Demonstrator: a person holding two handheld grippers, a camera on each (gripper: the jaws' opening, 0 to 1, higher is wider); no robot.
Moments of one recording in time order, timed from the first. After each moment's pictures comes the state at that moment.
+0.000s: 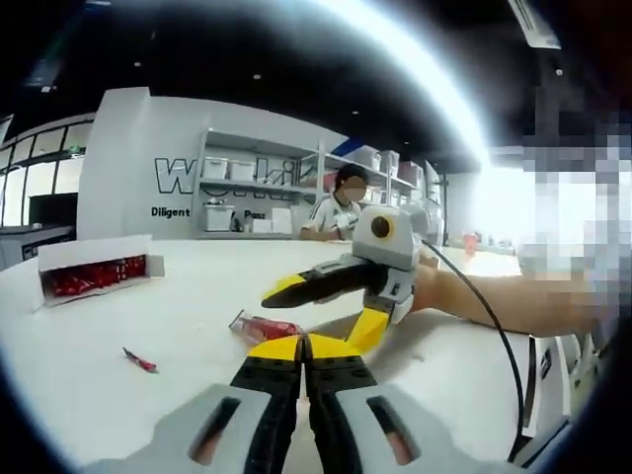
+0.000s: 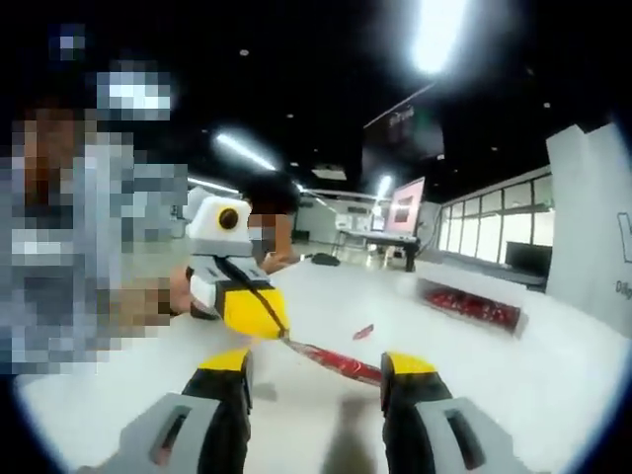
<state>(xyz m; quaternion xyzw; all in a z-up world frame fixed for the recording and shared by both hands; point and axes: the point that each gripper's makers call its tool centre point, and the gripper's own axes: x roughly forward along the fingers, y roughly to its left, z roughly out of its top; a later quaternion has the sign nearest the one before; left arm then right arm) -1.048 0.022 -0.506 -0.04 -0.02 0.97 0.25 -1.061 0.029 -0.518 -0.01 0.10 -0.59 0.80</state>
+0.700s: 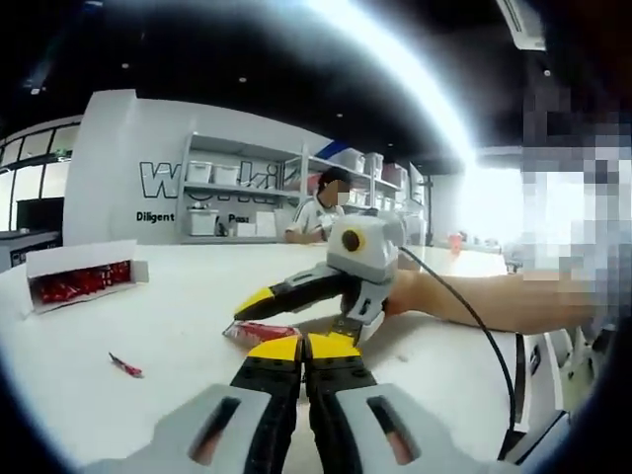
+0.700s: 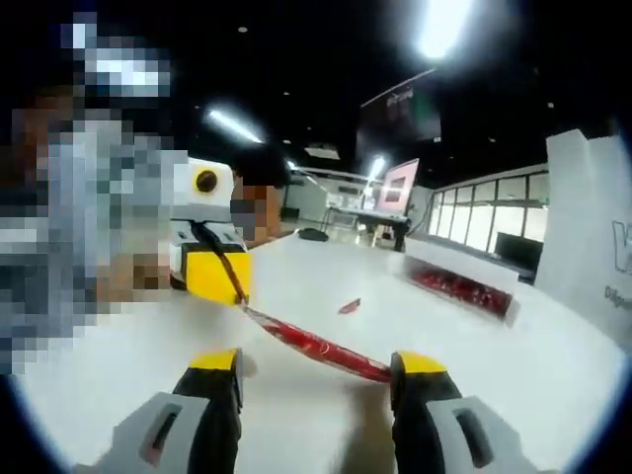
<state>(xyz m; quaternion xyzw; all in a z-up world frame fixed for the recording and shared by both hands) -1.042 0.033 -0.501 -0.03 -0.02 0.96 0.29 -1.069 0.024 -0.542 0.02 0.15 -0.62 0.77</state>
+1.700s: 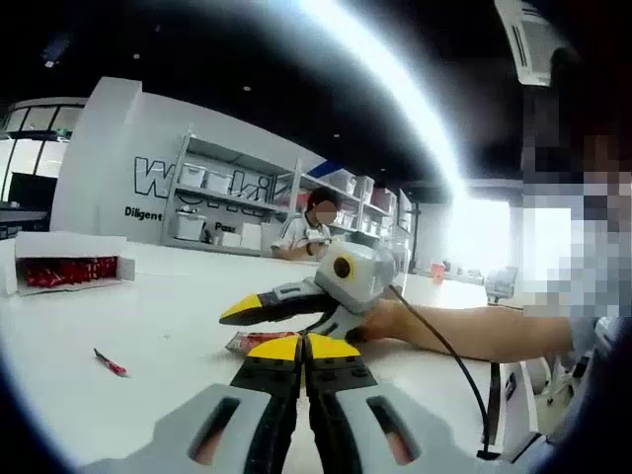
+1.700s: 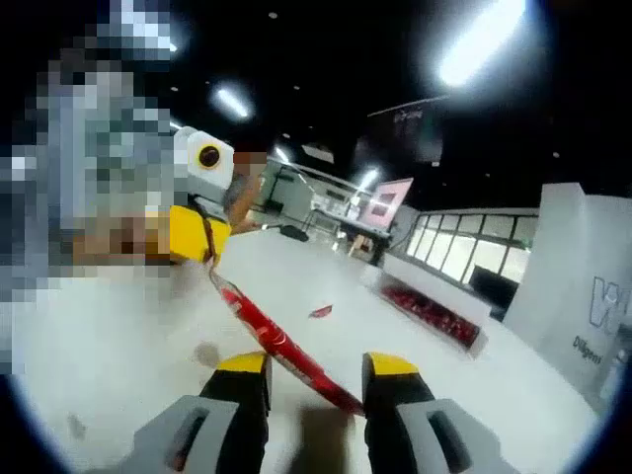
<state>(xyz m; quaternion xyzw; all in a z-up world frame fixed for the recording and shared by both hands) -1.033 0.032 -0.483 0.00 -0.10 0.94 0.32 -1.082 0.019 -0.534 -0.09 0.22 -0.64 0.73</state>
